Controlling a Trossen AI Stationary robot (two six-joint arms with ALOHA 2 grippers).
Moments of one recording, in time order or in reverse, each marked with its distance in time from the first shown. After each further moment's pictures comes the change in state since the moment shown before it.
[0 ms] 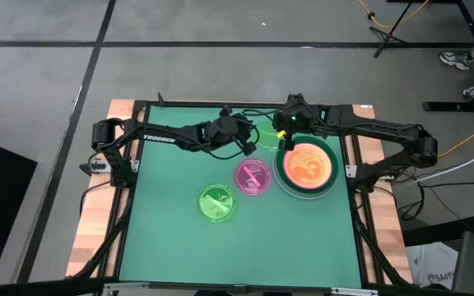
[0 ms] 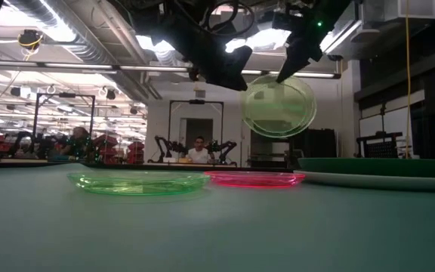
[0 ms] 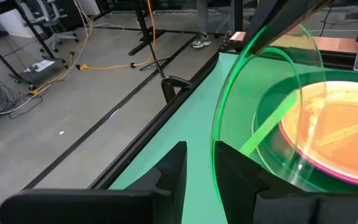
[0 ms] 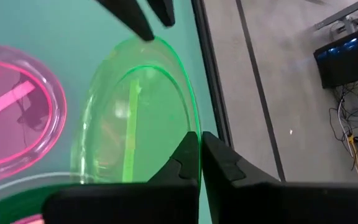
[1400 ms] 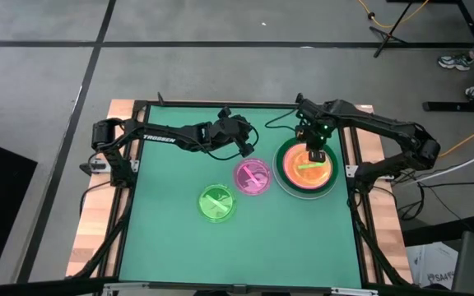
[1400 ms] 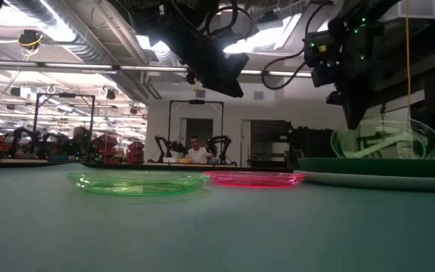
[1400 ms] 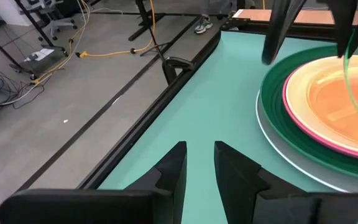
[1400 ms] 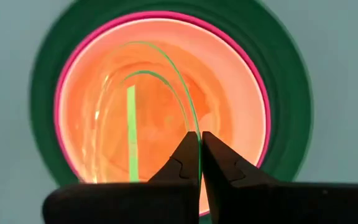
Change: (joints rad) left arm 0.000 0.000 0.000 -0.079 -0.002 -0.005; right arm -0.282 -0.009 -0.188 -0.453 -0.478 -0.111
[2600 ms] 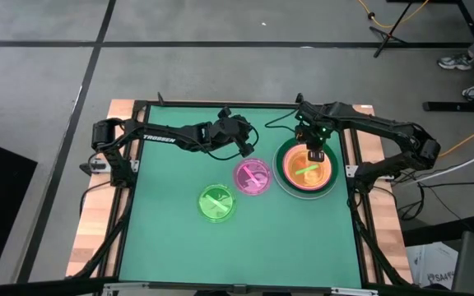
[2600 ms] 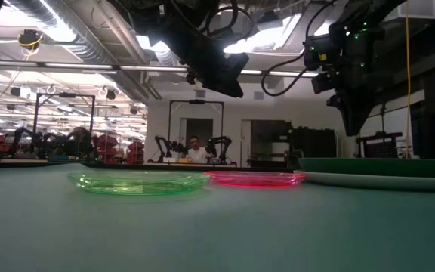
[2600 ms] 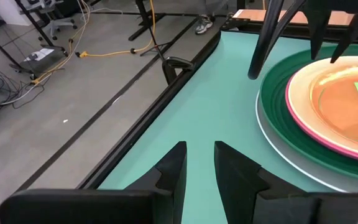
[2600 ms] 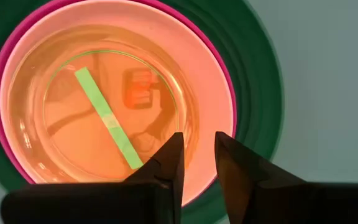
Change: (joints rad) left arm 0.000 0.000 0.000 0.000 0.000 -0.002; right arm 0.000 0.000 -0.045 0.065 0.121 0.007
